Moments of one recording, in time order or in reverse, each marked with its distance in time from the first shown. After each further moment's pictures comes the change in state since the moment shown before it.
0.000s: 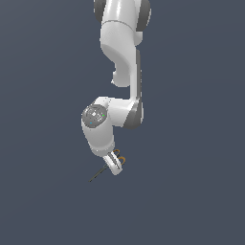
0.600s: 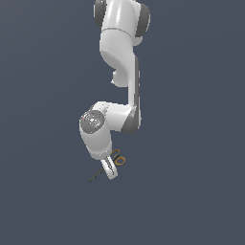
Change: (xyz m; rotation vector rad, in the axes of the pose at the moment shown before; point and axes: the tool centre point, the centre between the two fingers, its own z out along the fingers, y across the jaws) arm 0.012 0.001 0.017 -0.005 0.005 0.105
